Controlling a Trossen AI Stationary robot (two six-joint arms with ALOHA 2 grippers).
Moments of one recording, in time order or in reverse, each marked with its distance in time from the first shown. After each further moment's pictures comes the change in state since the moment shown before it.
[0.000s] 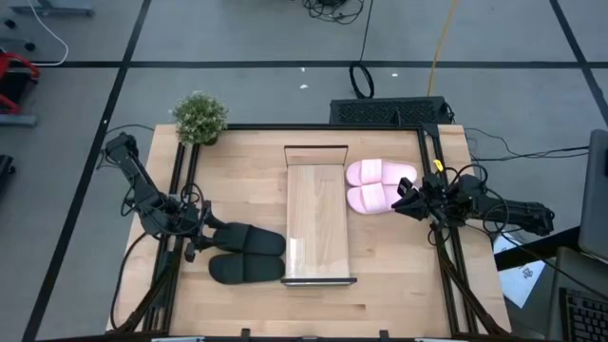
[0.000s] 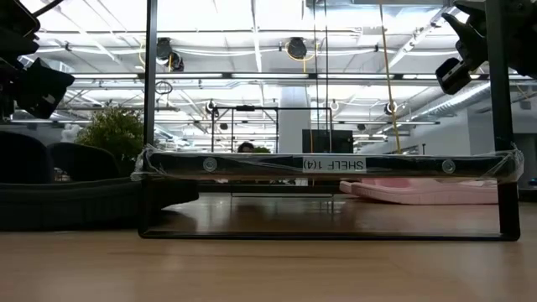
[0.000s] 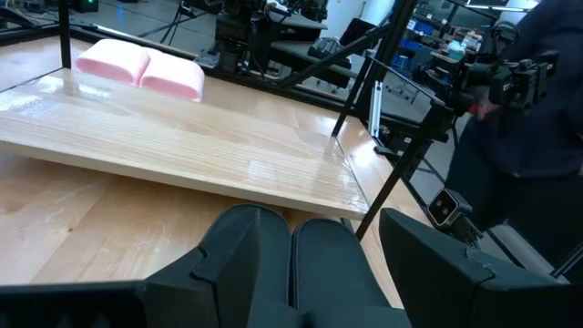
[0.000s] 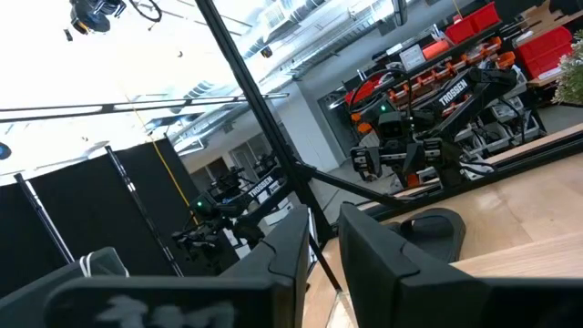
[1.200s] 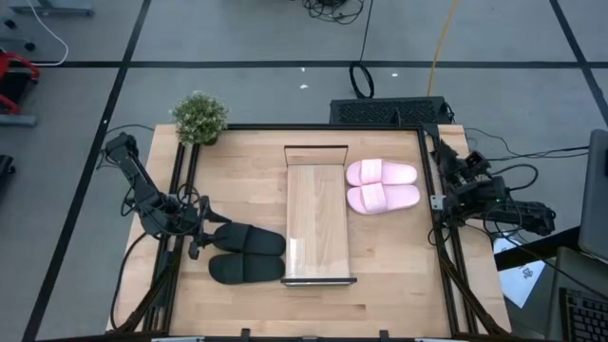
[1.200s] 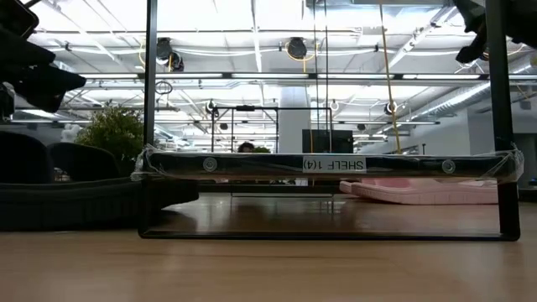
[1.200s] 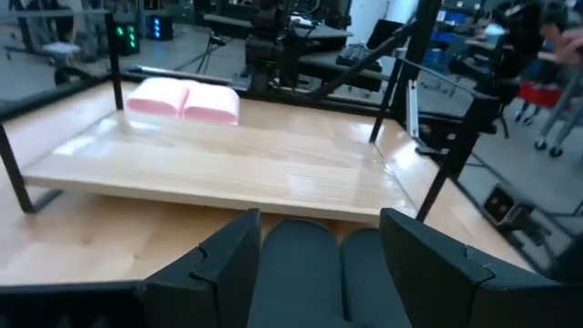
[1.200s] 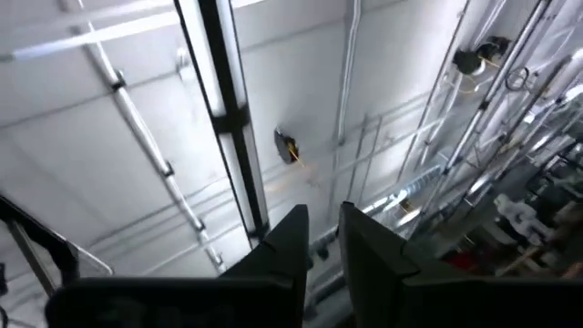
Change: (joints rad) left arm 0.000 0.000 0.000 -0.002 -0.099 0.155; right arm 0.000 0.024 0.000 0.678 0.787 -0.170
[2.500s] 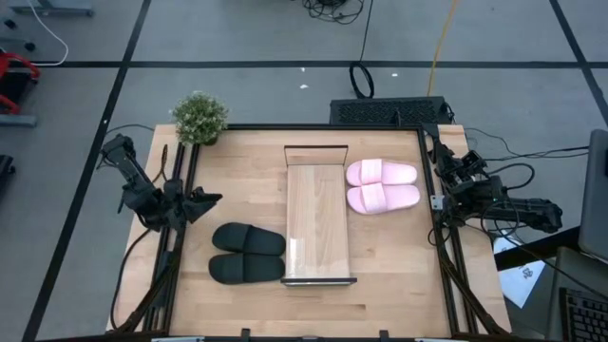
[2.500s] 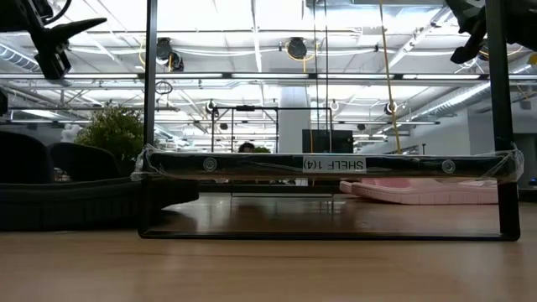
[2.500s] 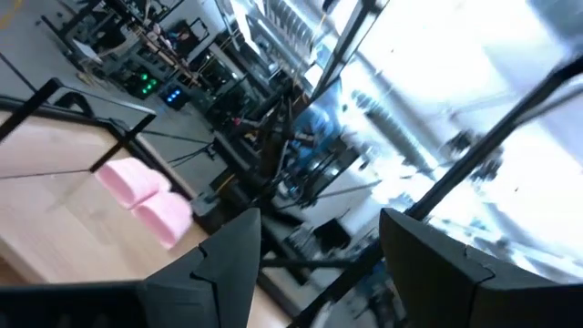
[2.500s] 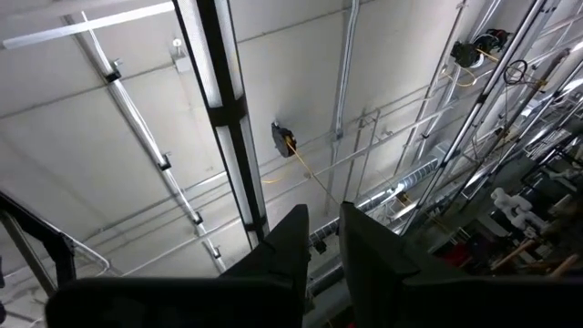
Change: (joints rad) left arm 0.046 0.000 0.000 0.732 -0.147 -0.120; right arm 0.000 0.113 0.000 0.075 -0.001 0.004
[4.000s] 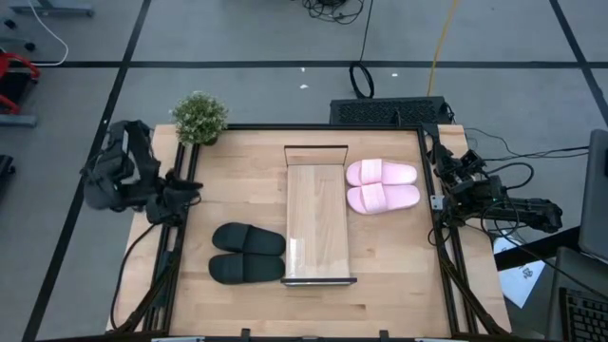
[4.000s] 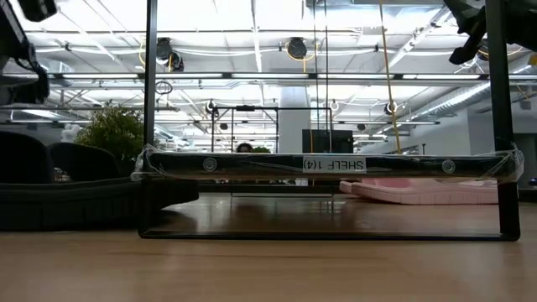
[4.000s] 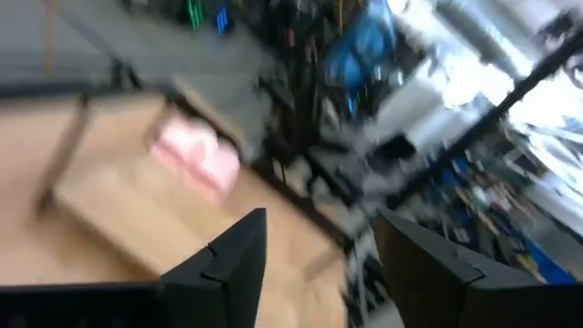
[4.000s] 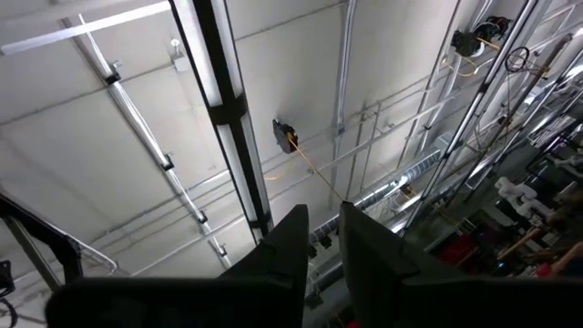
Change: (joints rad) left arm -0.307 0.182 0.716 -1.375 -0.252 -0.606; right arm 0.000 0.000 0.000 -0.014 -0.003 0.033
